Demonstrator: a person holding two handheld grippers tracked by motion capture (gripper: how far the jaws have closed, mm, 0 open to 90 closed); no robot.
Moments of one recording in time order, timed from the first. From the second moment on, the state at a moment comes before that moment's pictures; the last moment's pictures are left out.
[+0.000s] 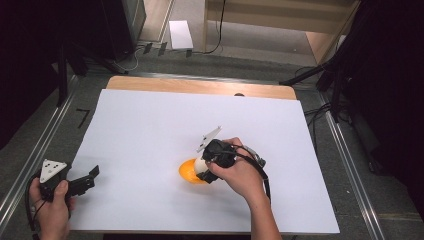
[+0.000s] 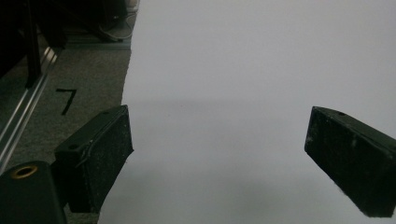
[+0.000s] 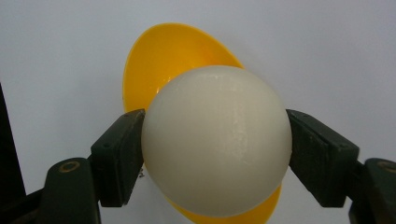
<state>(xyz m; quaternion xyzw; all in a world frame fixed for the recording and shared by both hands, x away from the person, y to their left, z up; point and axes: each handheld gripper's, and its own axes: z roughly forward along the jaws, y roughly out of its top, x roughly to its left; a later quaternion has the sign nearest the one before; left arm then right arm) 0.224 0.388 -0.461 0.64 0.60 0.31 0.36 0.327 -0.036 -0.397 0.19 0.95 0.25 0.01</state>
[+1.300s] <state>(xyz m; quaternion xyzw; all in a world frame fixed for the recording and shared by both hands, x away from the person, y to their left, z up) 0.224 0.388 -0.461 0.64 0.60 0.30 0.36 0.325 -0.040 -0.398 0.19 0.94 0.27 0.01</state>
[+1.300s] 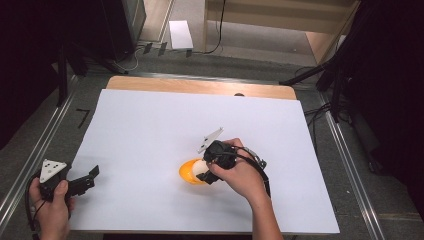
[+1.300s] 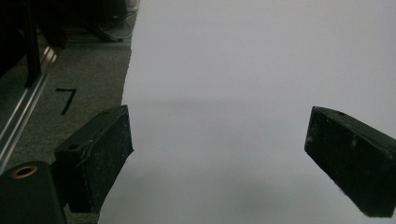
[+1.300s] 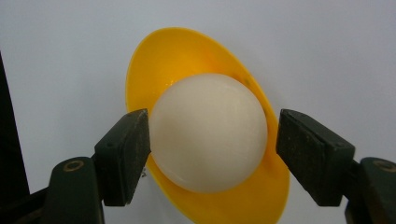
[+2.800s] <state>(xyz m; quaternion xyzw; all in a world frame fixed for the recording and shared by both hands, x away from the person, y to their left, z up) 0.224 0.388 -0.461 0.64 0.60 0.31 0.36 0.332 -0.135 -0.410 0.35 0.87 0.32 0.10</state>
